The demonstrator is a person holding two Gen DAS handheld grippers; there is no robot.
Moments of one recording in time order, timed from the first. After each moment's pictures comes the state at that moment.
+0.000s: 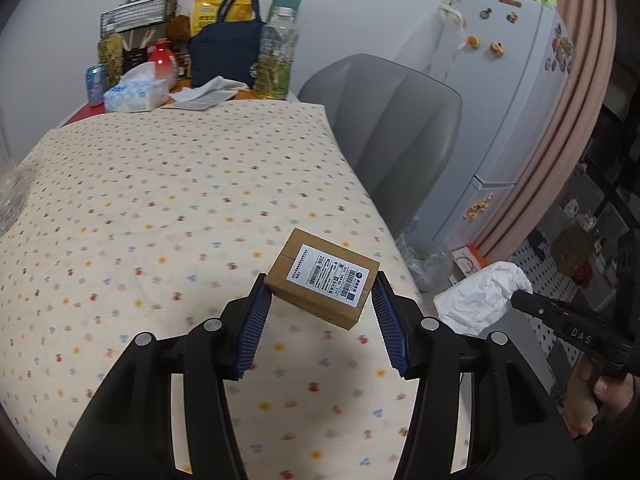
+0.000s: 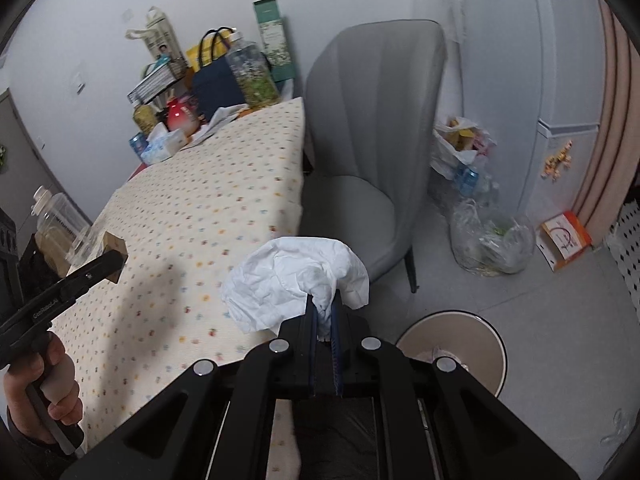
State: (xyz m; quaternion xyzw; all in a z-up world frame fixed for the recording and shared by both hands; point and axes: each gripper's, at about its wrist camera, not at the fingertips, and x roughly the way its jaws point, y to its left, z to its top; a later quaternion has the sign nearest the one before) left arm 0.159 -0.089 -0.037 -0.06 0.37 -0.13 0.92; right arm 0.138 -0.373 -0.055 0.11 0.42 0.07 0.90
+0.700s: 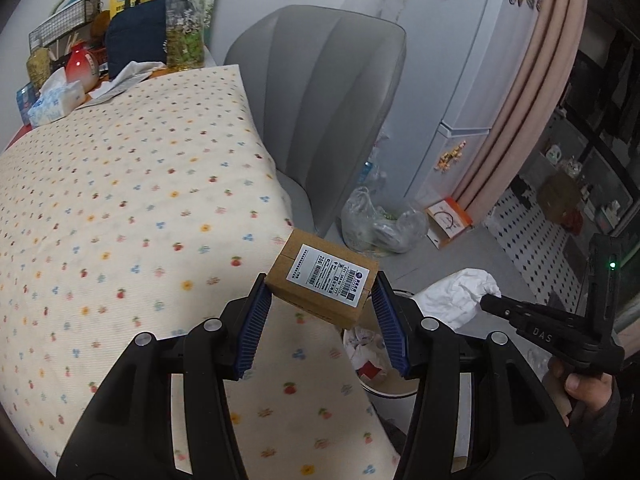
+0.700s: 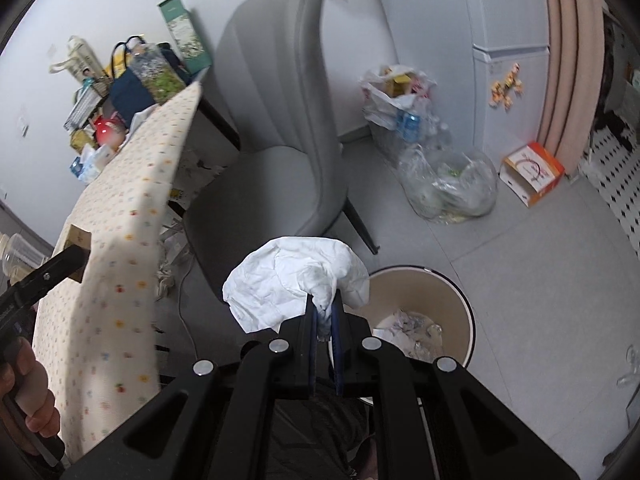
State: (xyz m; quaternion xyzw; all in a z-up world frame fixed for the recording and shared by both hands) left arm 0.187 -0.207 -0.071 0.00 0.42 -0.18 0.89; right arm 0.139 -0.483 -0.144 0.19 0.47 0.00 0.87
